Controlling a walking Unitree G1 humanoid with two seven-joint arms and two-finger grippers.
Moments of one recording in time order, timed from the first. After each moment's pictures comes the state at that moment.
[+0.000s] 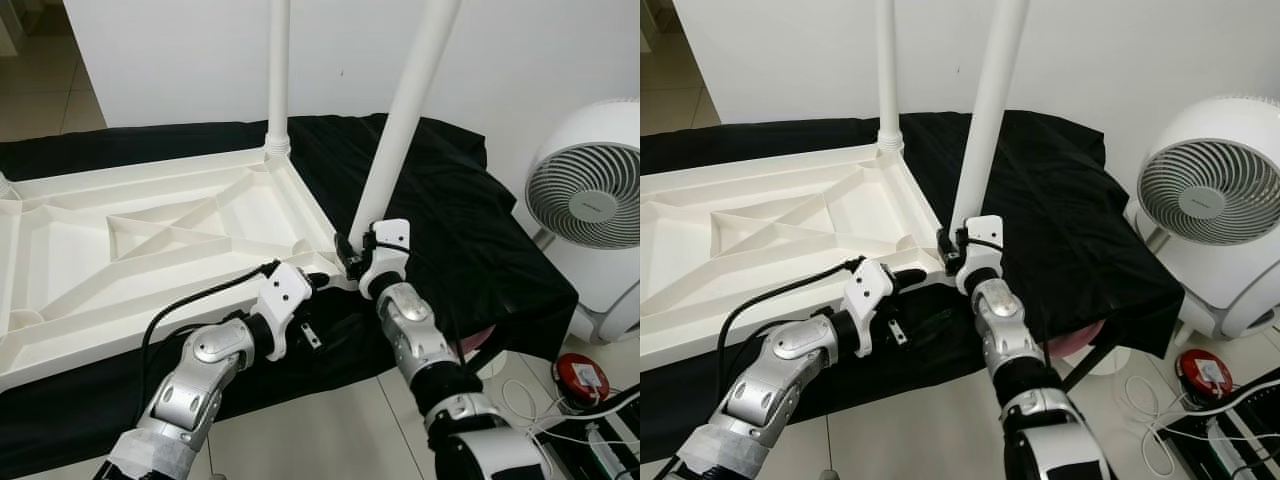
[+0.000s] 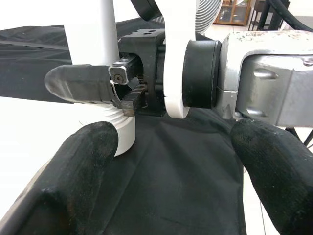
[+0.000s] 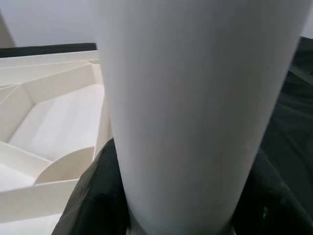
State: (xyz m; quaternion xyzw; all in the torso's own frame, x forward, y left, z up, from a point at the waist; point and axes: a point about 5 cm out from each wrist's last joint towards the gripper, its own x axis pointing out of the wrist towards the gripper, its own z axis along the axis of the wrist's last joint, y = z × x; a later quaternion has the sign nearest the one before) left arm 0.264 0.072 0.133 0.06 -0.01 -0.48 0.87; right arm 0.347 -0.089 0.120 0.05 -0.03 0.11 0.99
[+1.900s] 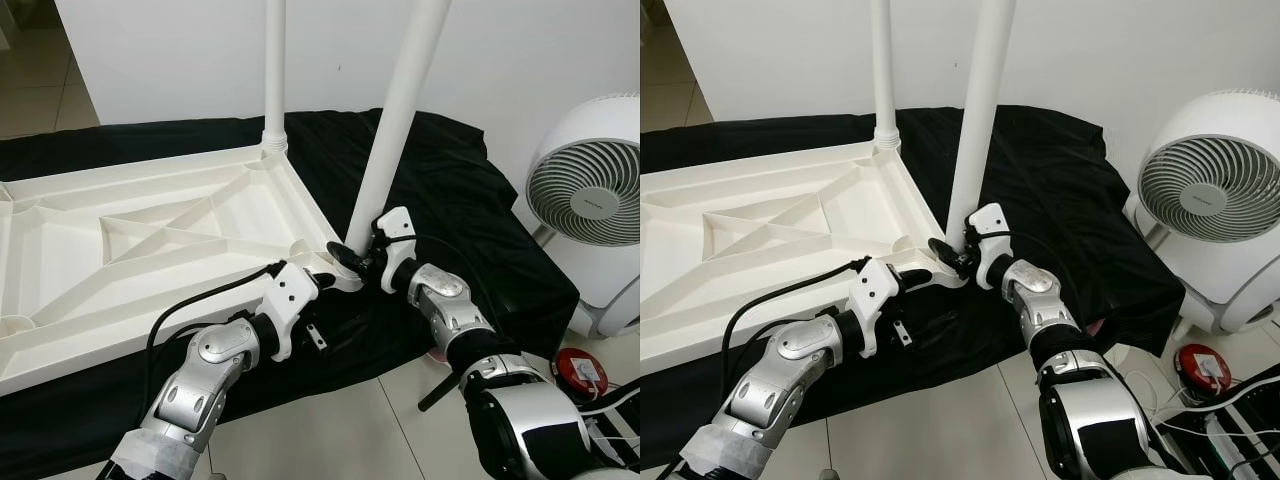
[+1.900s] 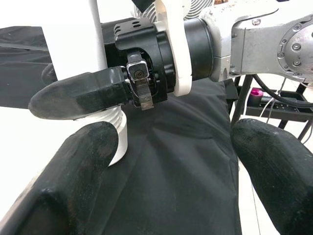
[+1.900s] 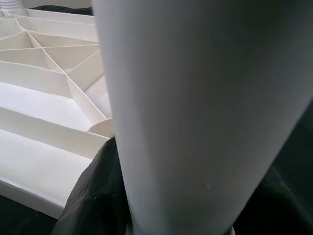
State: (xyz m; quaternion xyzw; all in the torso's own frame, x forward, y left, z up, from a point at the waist) left arm 0.262 0.066 0.137 0.06 -0.02 -0.49 0.87; right arm 0.362 -0.112 0.129 -0.06 0.00 0.38 0.92
